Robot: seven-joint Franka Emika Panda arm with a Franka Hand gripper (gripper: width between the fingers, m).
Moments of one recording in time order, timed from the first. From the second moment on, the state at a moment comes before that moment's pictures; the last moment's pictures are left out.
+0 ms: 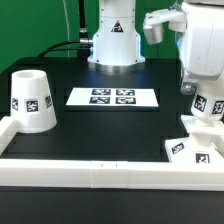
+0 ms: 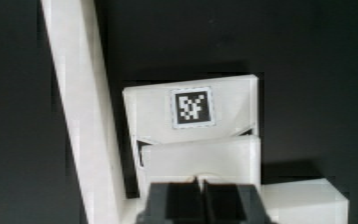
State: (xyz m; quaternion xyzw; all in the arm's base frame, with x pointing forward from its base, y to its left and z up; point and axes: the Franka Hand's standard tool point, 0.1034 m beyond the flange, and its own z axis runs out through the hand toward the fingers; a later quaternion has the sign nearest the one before) arm 0.622 0.064 0.116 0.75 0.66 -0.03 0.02
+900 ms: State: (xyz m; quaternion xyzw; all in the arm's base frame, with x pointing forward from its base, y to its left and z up) arm 0.625 0.056 0.117 0.70 0.71 -0.03 0.02
